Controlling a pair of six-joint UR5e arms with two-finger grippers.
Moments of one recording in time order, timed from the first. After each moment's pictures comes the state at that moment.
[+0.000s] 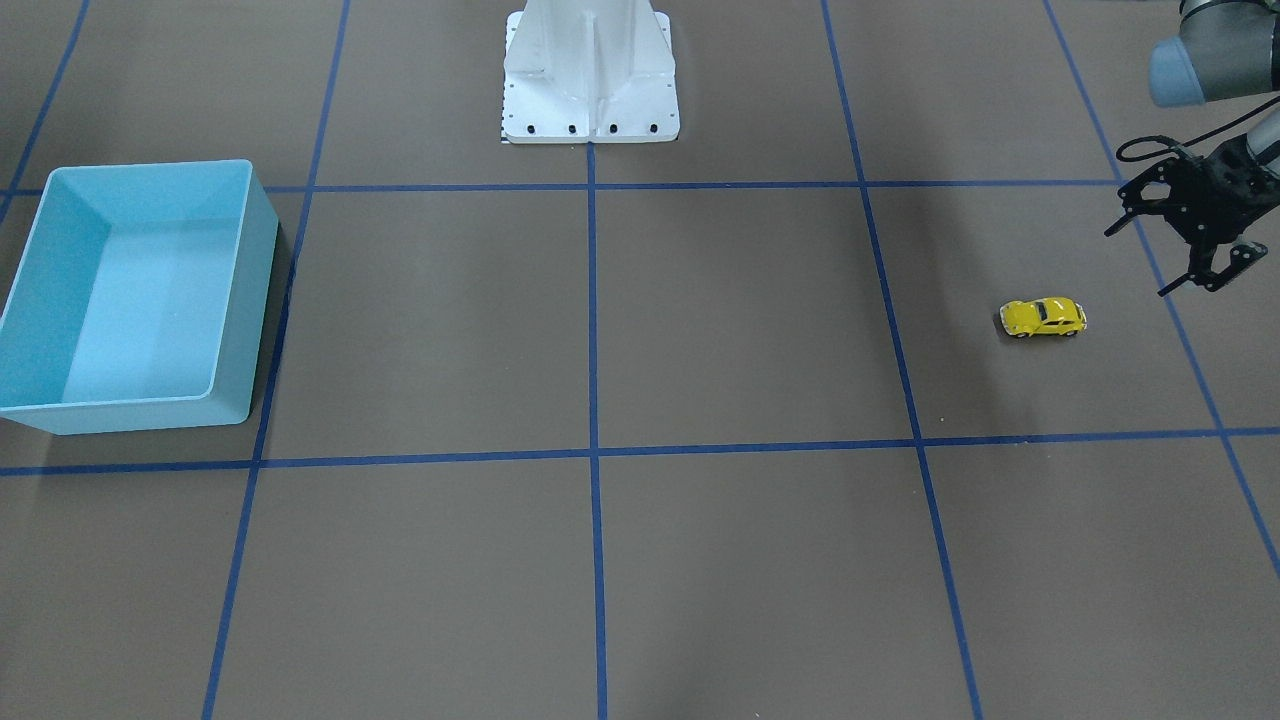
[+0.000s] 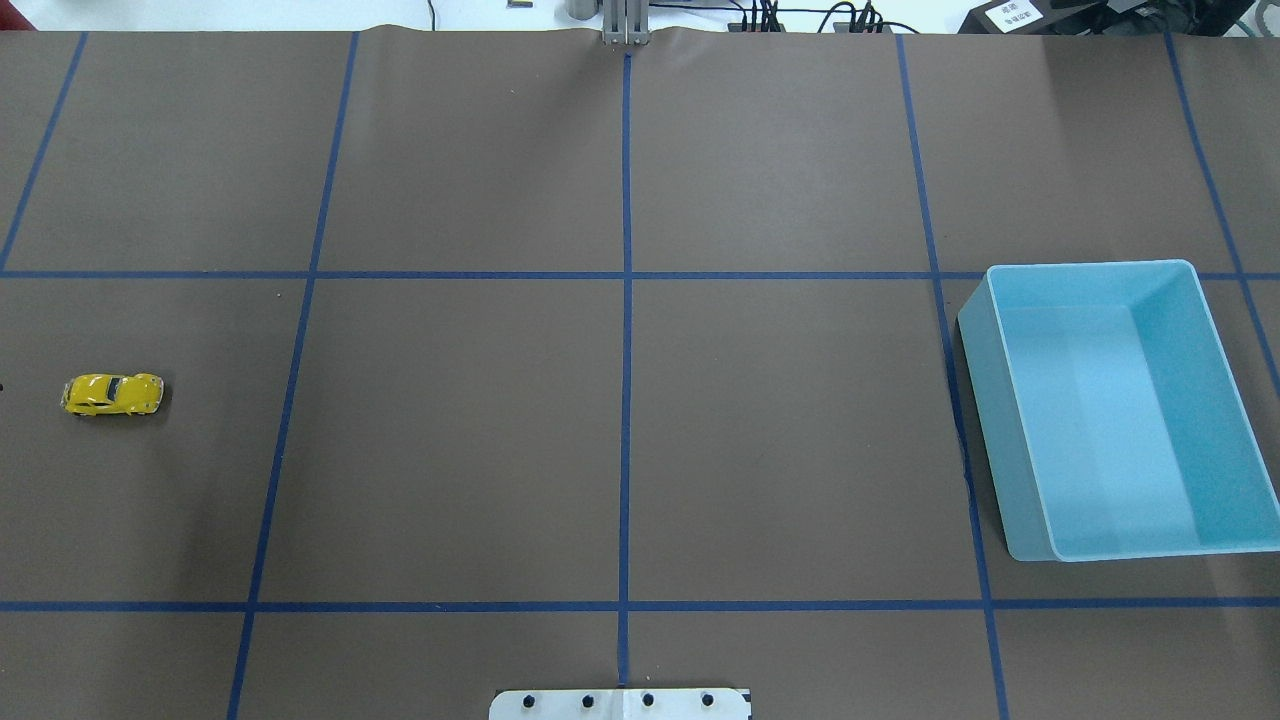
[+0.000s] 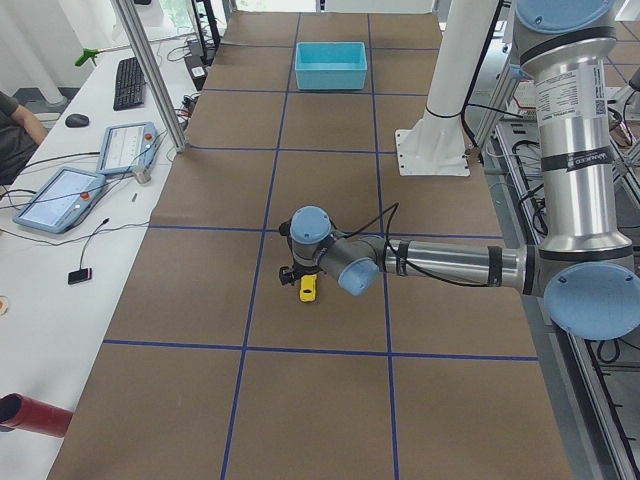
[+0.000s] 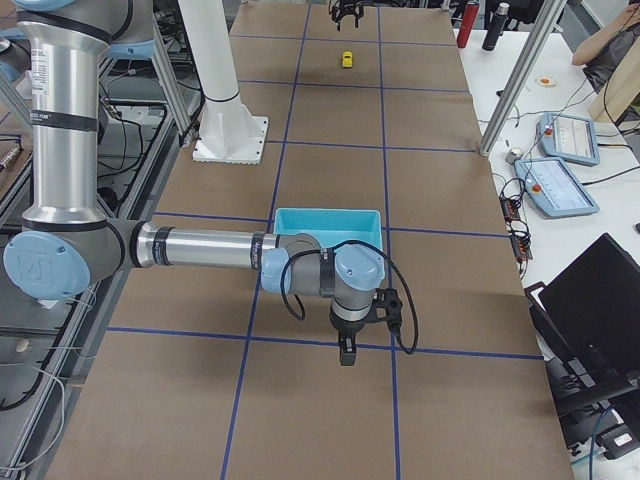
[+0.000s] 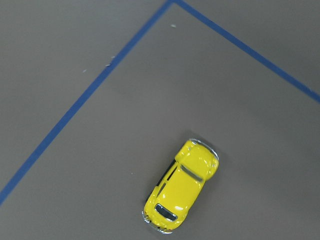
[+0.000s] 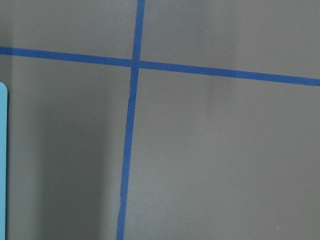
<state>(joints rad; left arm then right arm) -1.18 -1.41 -1.74 -2.12 -2.39 0.62 1.57 -1.66 1.64 -1.58 2.28 -0.10</state>
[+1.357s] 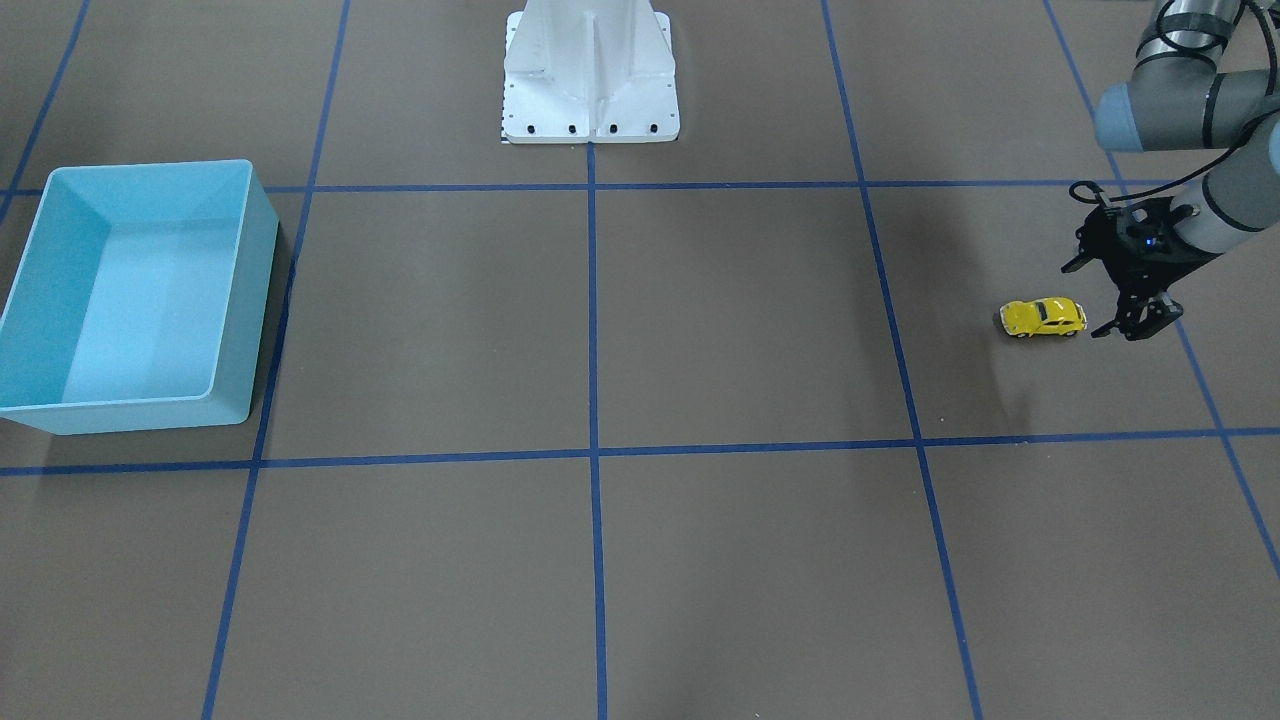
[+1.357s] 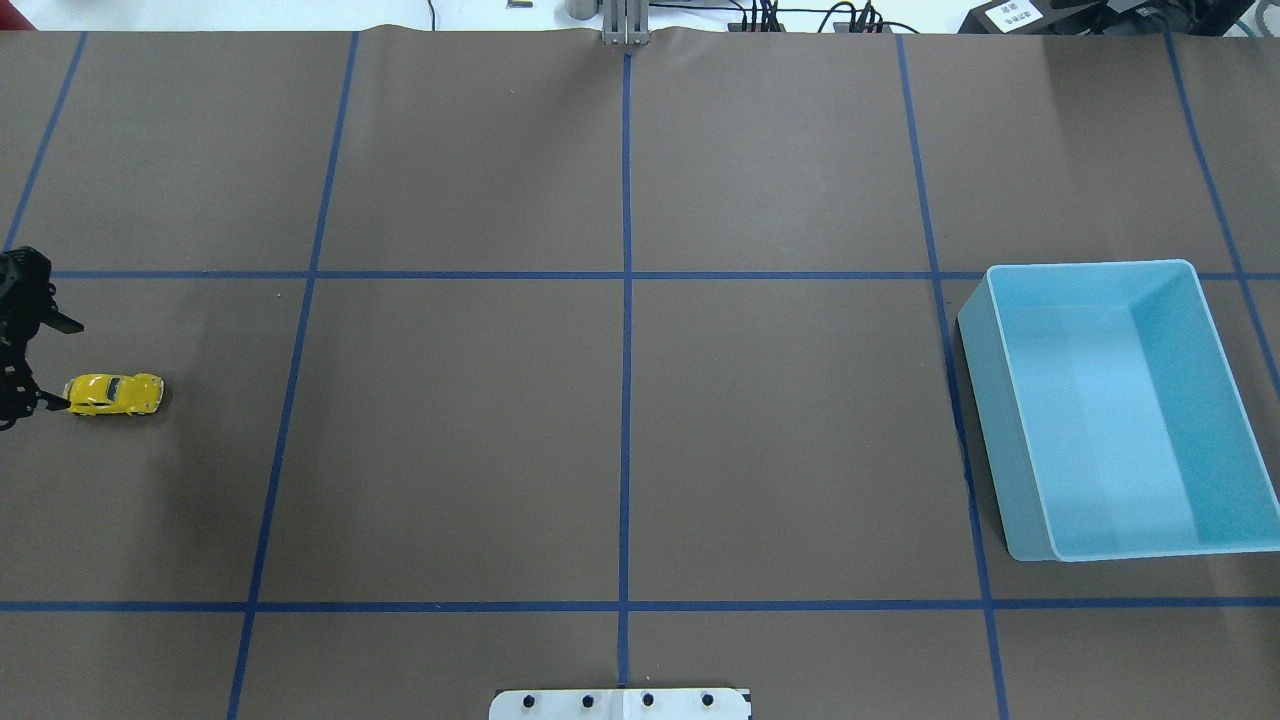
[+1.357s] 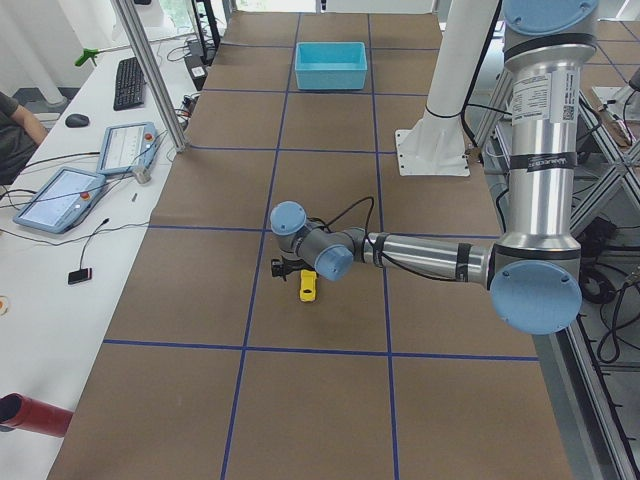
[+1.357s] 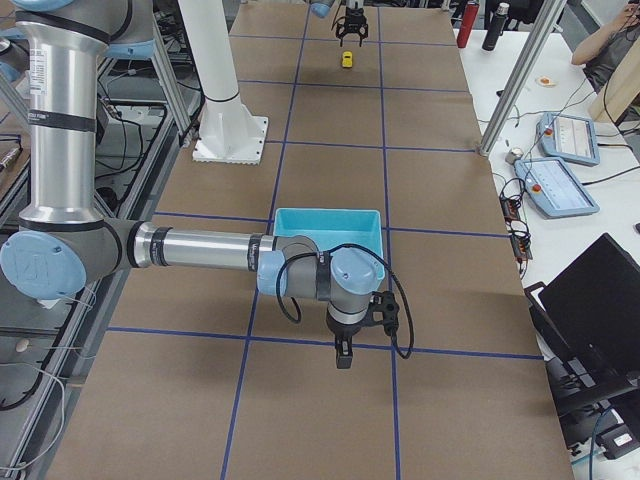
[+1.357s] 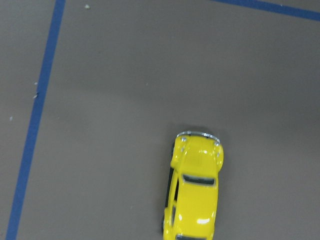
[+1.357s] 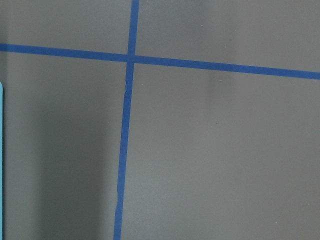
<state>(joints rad) -1.04 -1.52 -1.63 -2.13 -2.31 0.69 1.57 -1.67 1.64 -1.58 2.28 -0.10</state>
